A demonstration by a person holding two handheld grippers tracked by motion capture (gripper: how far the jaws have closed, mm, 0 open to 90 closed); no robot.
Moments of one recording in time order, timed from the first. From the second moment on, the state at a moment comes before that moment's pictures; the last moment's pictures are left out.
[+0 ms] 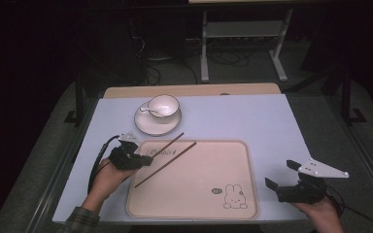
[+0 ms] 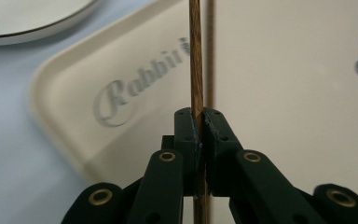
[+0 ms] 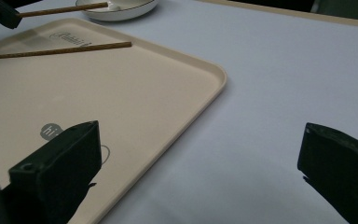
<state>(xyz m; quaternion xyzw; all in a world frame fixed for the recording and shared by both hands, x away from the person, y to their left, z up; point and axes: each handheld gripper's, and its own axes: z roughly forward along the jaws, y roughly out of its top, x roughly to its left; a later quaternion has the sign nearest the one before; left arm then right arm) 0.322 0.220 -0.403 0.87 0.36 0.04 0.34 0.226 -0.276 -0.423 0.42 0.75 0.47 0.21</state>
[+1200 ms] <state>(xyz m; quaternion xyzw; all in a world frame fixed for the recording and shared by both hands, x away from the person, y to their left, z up) 0.328 0.174 -0.419 0.88 0.35 0.03 0.32 0.226 -0.274 -0.422 0.42 0.75 0.47 0.20</state>
